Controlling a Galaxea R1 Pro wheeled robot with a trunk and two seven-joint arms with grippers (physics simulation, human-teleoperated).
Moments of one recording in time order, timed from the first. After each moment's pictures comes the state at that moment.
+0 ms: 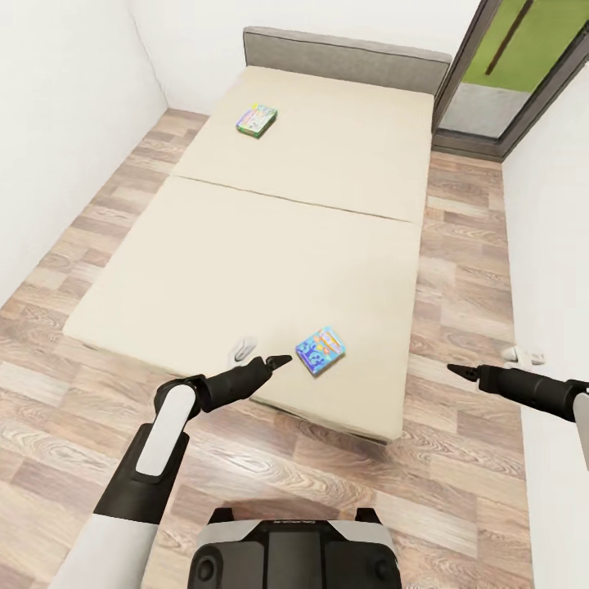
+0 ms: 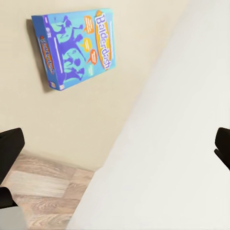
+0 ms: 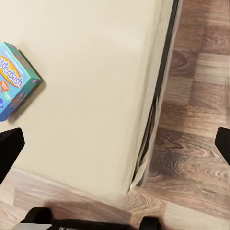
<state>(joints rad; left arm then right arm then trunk) -0.59 -0.08 -0.11 -1.39 1.04 0.87 0.14 -0.53 -0.35 -0.39 -1.53 -0.13 1.04 0.65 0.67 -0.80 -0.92</state>
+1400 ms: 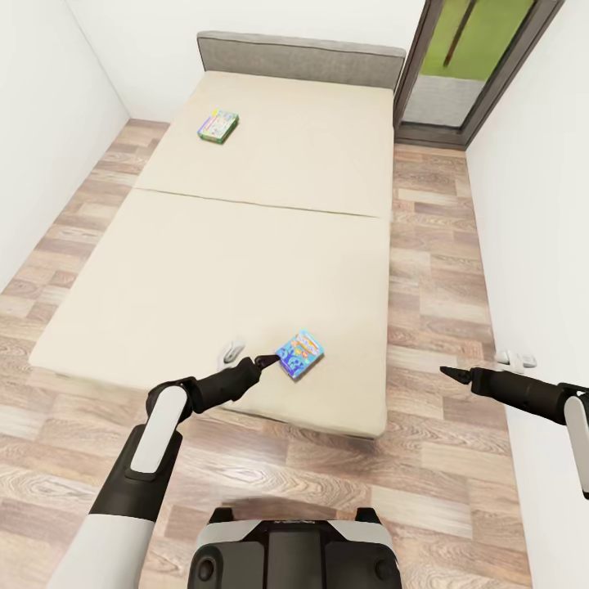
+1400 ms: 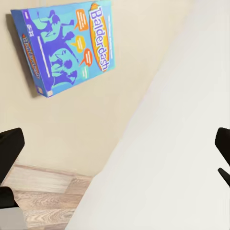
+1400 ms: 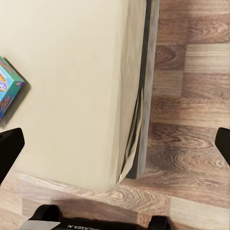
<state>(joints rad) -0.59 -0.08 -0.03 -1.35 1.04 0.86 0.15 -0.52 -0.32 -0.38 -1.54 -0.13 1.04 0.65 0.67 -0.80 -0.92</state>
